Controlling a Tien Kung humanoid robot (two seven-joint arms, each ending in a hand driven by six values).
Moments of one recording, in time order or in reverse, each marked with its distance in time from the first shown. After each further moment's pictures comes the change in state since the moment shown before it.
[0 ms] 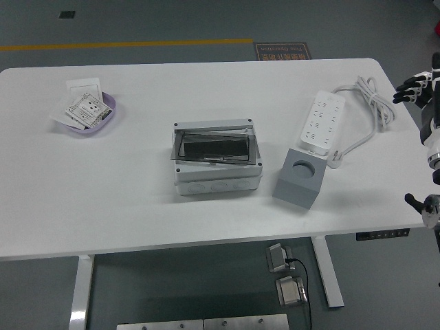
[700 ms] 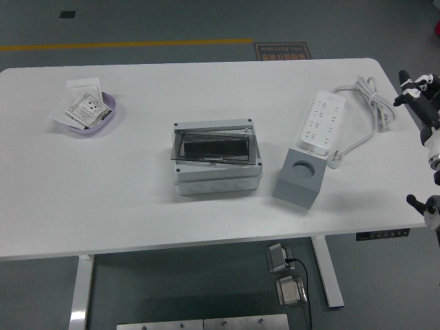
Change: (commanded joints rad) left arm 0.001 0.001 0.004 0.000 -0.004 0.000 0.001; right arm -0.005 0.000 0.013 -0.001 0.003 0.028 -0.004
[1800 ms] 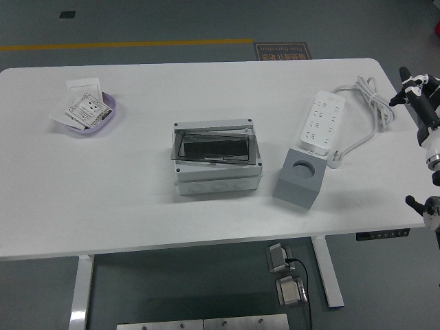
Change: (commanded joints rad) left arm 0.002 -0.001 -0.008 0.000 0.014 0.000 0.001; right arm 0.000 -0.001 -0.007 -0.004 0.001 0.017 0.002
